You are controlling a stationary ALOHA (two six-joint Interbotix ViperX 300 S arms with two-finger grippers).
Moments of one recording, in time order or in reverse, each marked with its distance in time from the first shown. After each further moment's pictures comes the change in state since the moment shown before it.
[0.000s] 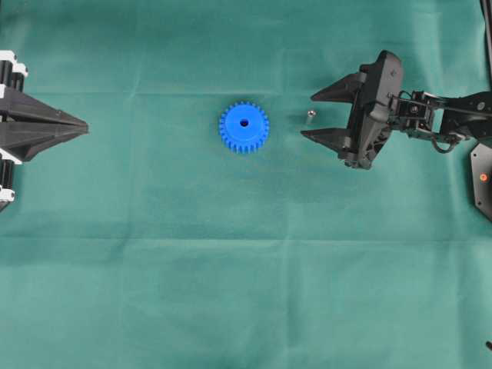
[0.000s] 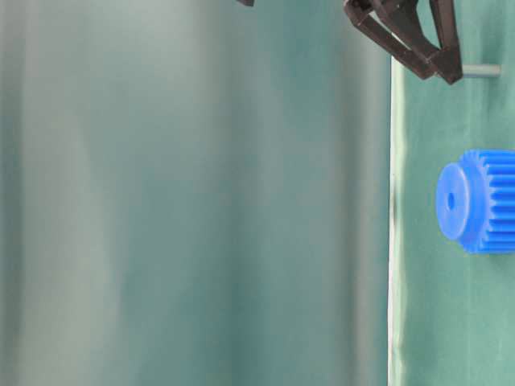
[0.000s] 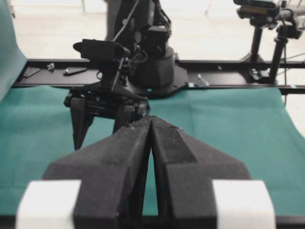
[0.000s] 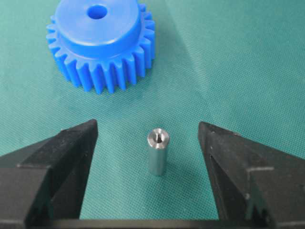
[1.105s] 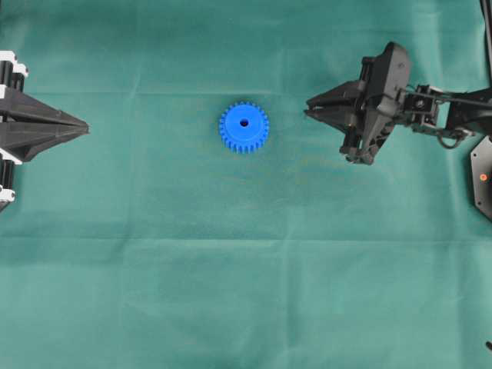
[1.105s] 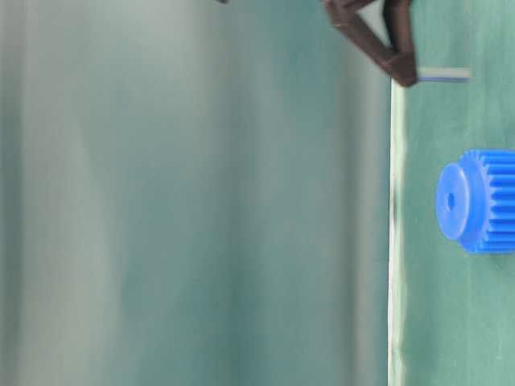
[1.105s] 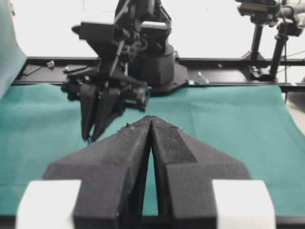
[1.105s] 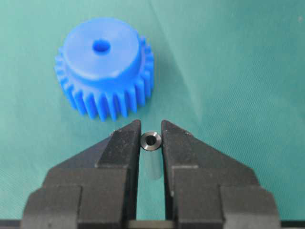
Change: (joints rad) left arm 0.000 0.000 0.000 0.002 0.011 0.000; right arm -0.003 -0.127 -0.015 0.000 0.092 0.000
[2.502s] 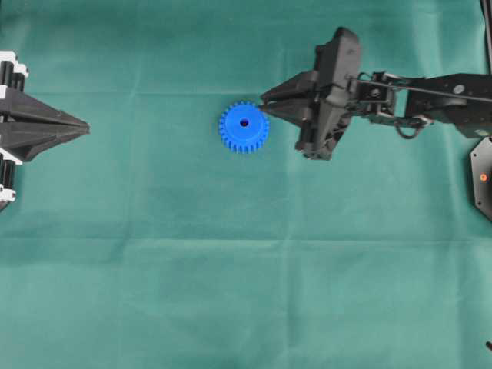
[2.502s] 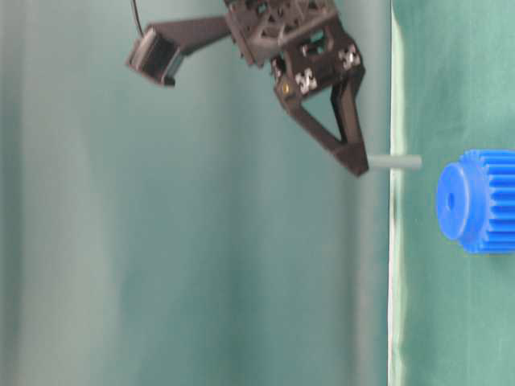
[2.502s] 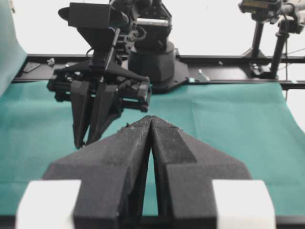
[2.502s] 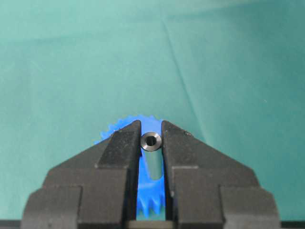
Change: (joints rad) left arm 0.002 0.000 0.000 0.000 0.005 0.000; right arm 0.063 0.091 -0.279 -0.003 0.186 -0.002
